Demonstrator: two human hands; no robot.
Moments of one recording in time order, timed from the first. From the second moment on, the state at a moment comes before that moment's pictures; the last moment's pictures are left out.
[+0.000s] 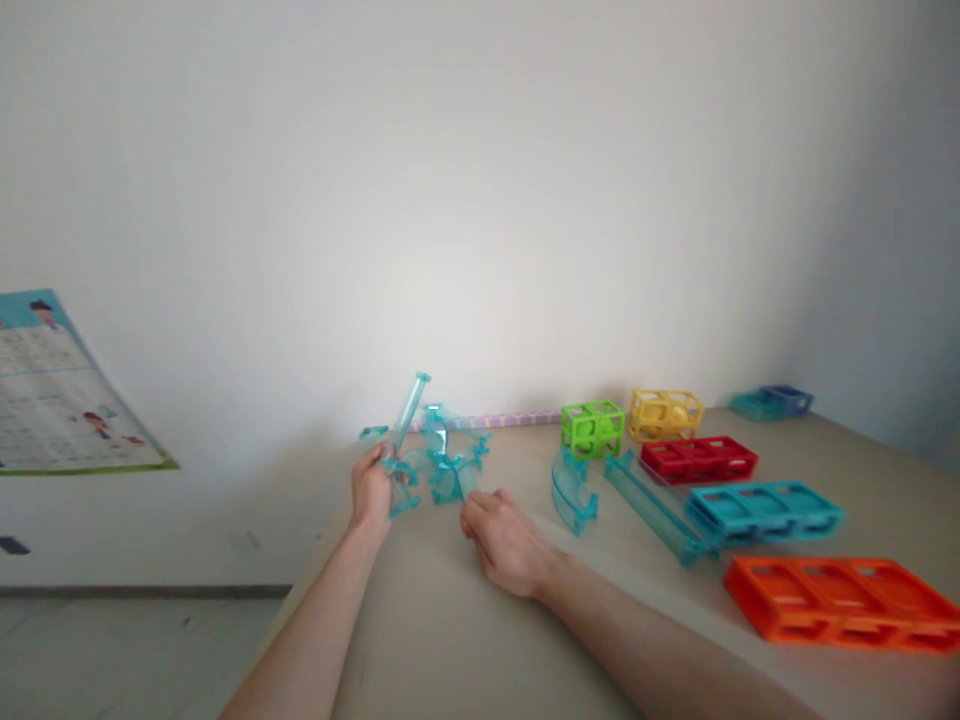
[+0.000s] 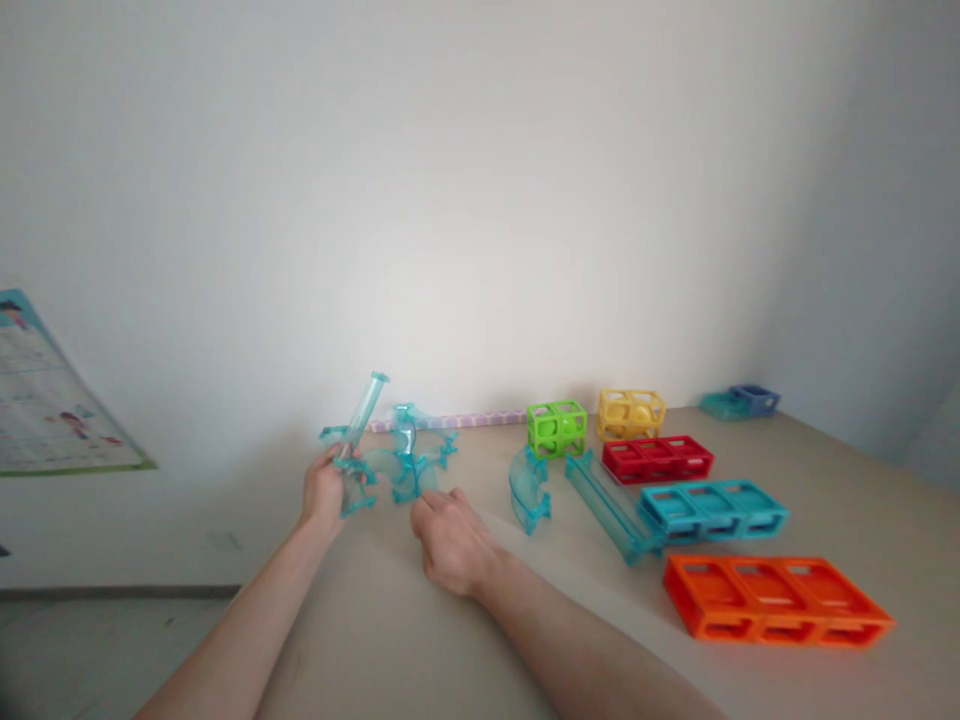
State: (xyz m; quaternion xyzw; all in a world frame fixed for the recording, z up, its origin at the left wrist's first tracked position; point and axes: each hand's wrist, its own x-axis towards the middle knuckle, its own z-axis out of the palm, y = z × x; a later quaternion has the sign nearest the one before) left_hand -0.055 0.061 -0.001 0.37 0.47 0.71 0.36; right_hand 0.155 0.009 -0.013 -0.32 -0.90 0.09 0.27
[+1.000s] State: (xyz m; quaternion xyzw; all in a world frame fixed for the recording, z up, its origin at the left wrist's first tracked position) left_hand 0.007 0.016 0.005 0.60 0.40 0.45 0.53; right_hand 0.157 0.004 -0.024 -0.36 -0.64 0.23 0.64
